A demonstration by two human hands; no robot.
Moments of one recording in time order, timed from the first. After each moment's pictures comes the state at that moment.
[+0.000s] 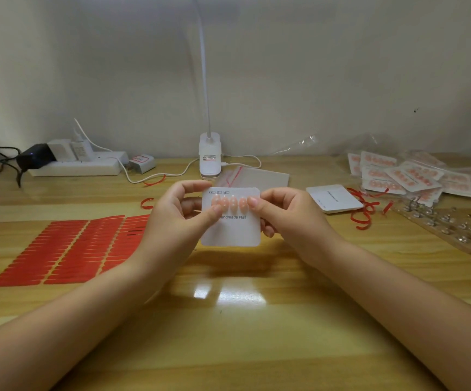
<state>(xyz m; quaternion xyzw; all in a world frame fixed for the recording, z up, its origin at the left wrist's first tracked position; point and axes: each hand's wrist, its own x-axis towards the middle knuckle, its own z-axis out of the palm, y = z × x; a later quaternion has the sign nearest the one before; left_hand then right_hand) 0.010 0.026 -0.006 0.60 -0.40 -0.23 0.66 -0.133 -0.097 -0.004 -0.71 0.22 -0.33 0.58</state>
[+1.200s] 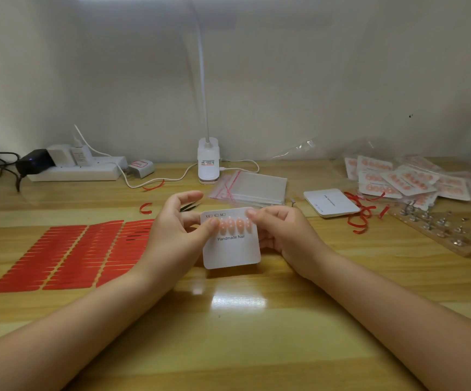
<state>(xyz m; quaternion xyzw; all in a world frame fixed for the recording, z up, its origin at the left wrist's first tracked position) 0.010 0.025 -0.017 0.64 -0.39 -0.21 0.62 -0.132 -0.100 -0.019 -0.67 0.21 -0.27 0.66</state>
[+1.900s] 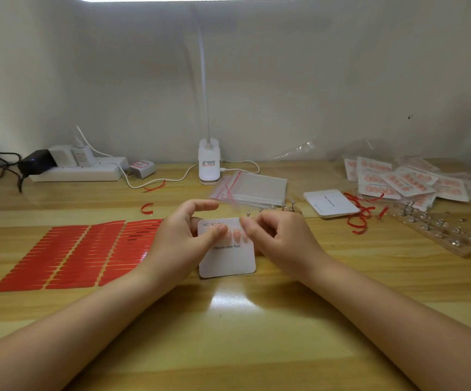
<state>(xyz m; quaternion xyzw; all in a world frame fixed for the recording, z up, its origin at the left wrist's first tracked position) 0.011 0.026 -0.020 0.68 -0.45 -0.18 0.55 -0.136 -0.090 -0.020 -0.85 0.23 -0.33 0.34</state>
